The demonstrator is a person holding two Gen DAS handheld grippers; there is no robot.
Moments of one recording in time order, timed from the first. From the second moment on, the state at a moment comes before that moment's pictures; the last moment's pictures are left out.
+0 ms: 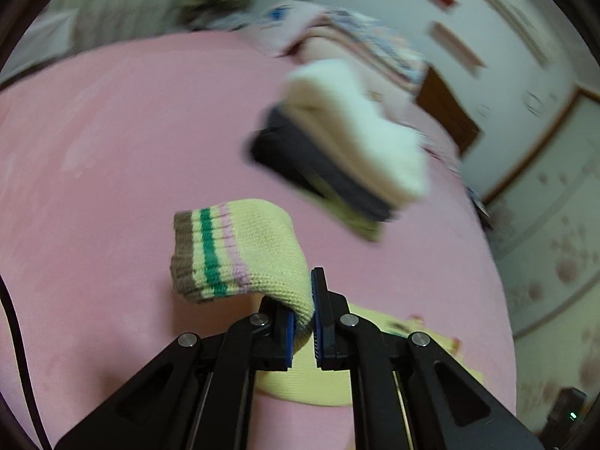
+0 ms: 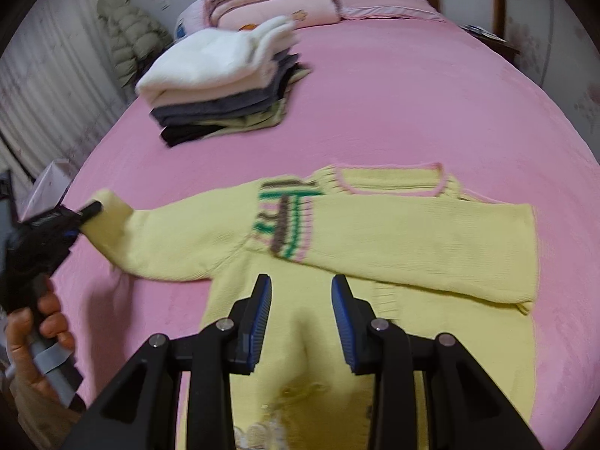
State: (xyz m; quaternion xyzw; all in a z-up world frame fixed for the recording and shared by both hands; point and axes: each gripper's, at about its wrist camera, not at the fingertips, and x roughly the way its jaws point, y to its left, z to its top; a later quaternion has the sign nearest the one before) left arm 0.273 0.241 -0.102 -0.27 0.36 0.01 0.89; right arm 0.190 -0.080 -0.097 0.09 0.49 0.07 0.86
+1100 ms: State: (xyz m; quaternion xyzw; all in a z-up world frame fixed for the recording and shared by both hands) left arm 0.252 0.136 -0.142 -0.16 0.49 -0.04 0.86; right arm 0.197 -0.180 -0.121 0.19 0.50 0.07 0.84
